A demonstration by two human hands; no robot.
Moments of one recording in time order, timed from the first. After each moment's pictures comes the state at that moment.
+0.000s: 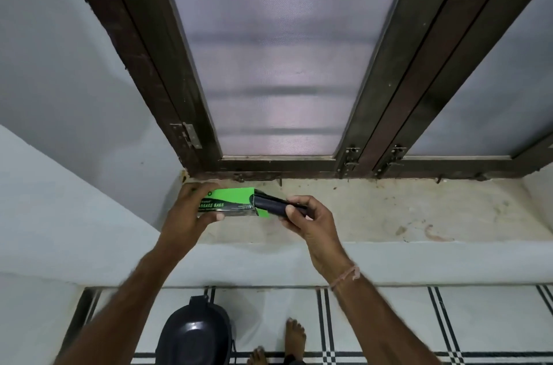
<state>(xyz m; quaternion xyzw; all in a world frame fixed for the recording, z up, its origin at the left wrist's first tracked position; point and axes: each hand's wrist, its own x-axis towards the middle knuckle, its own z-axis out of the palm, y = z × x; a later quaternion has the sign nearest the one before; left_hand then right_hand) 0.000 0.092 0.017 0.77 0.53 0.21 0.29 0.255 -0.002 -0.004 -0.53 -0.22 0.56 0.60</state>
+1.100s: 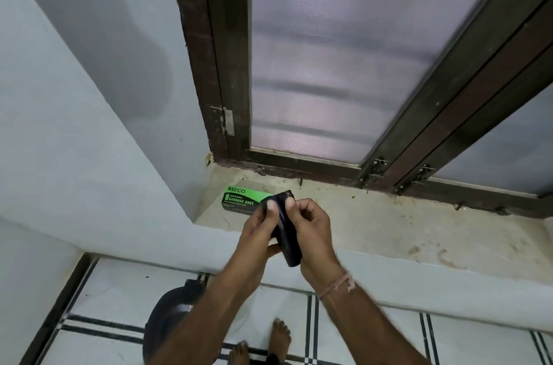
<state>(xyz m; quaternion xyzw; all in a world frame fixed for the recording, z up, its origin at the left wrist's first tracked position) 0.088 0.000 0.040 0.35 0.47 0.39 0.72 0.196 -0.001 0.029 -0.59 -0.25 0.52 0.56</state>
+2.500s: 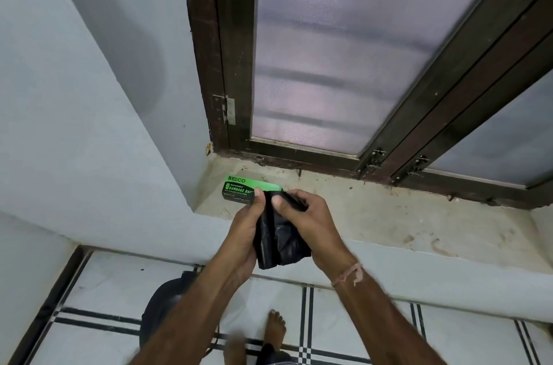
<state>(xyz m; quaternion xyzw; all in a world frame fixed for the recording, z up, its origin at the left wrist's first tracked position) 0.071 -0.001 0.047 0.27 0.46 0.38 0.76 0.205 -0.010 0.055 -0.61 -0.41 0.51 0.45</state>
